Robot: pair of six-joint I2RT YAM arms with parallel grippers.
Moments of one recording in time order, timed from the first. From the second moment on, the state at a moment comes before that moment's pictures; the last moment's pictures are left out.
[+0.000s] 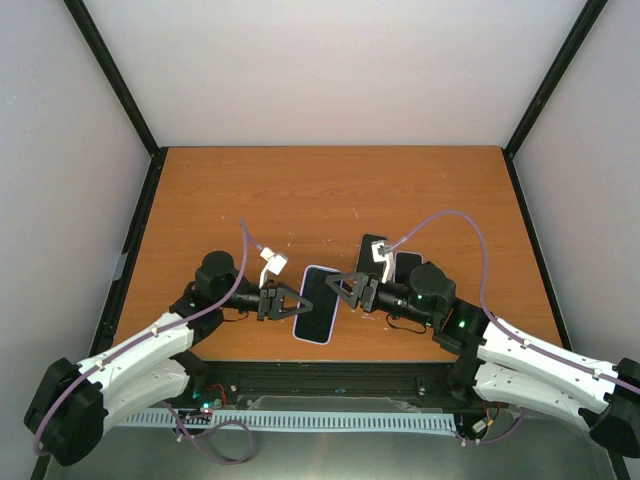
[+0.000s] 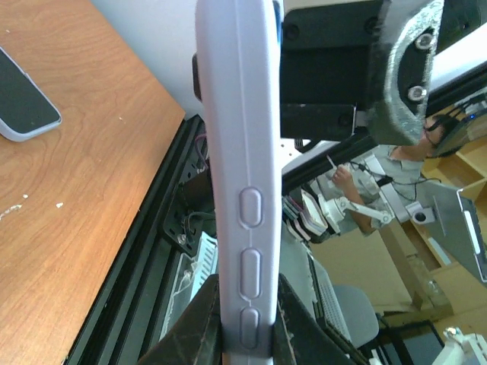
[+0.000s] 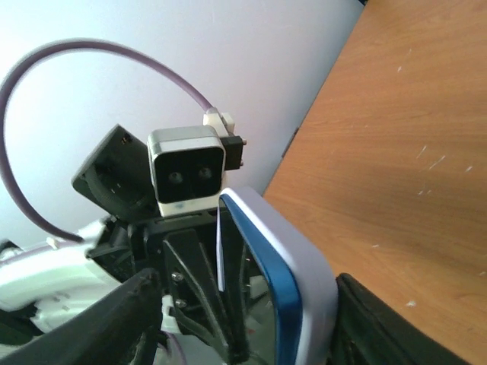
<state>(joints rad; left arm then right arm) -0.61 0.90 0.36 0.36 1.06 -0.79 0.98 0.79 0.54 0.13 -0.19 0.93</state>
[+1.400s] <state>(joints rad) -0.60 0.90 0.40 0.32 1.07 -0.80 0.97 0.85 0.46 0.30 -0.33 0.94</state>
